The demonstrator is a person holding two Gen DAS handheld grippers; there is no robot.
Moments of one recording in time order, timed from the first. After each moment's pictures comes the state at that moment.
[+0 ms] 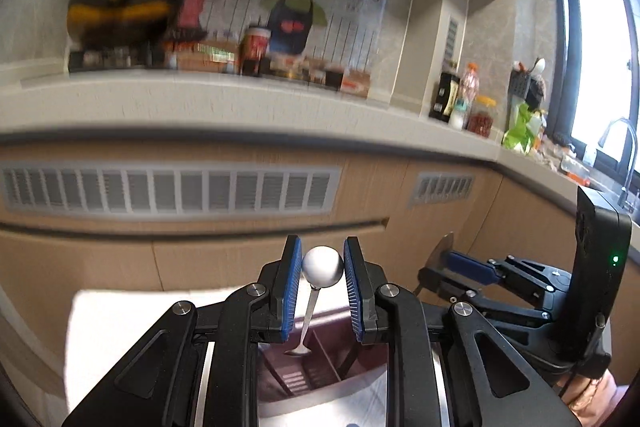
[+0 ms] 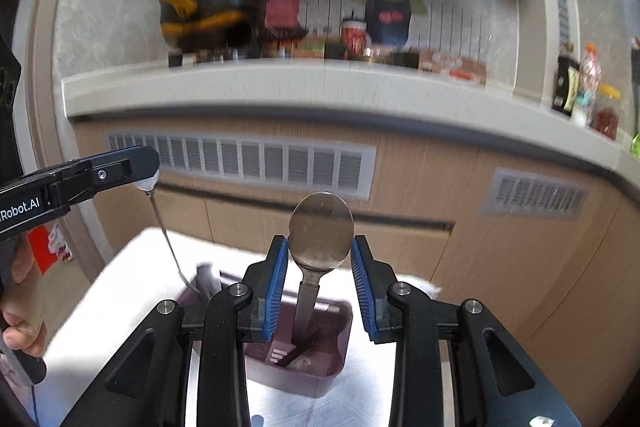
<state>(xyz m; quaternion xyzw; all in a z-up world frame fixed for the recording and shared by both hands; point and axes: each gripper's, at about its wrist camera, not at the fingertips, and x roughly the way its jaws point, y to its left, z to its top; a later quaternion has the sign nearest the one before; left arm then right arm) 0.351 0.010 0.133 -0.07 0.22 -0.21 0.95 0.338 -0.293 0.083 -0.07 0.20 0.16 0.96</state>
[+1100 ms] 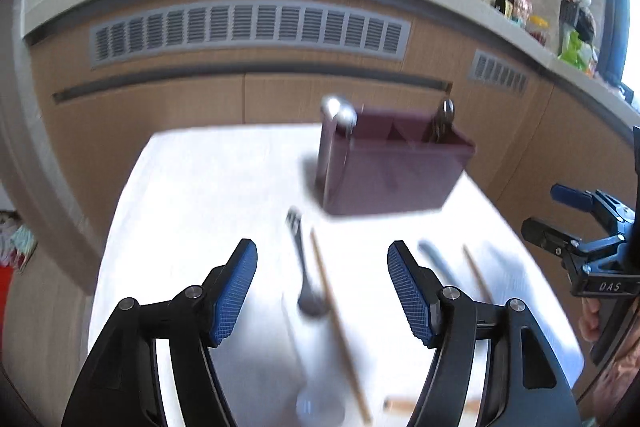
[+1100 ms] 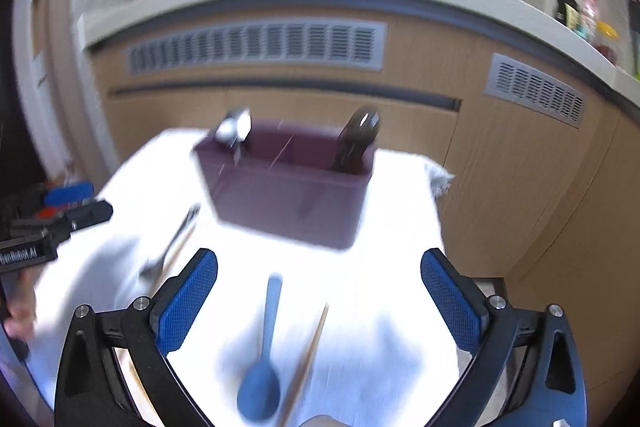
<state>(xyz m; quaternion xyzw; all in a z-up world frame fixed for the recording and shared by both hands) 0.196 0.055 -0.001 -0.03 0.34 -0.09 0.93 0.231 -0.312 -0.019 -0.10 0.29 0.17 0.94</state>
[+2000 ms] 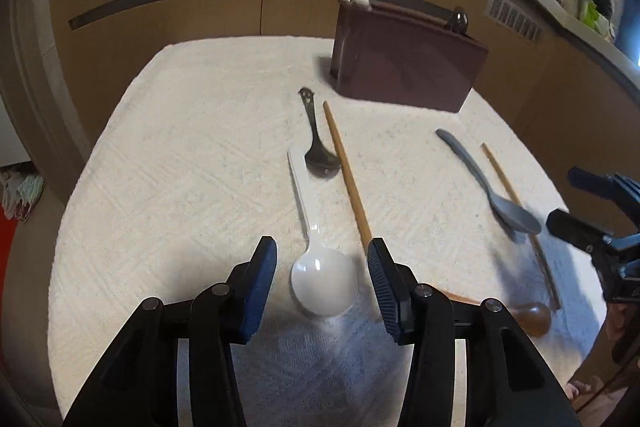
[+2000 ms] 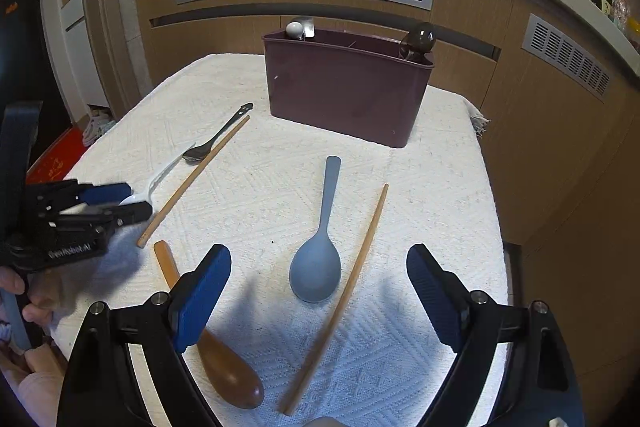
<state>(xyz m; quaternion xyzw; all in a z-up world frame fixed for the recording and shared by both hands) 0.152 0.055 -0.064 -0.04 0.41 -0.07 0.91 0.179 -0.302 -0.067 -0.13 0.34 0.21 0.91</state>
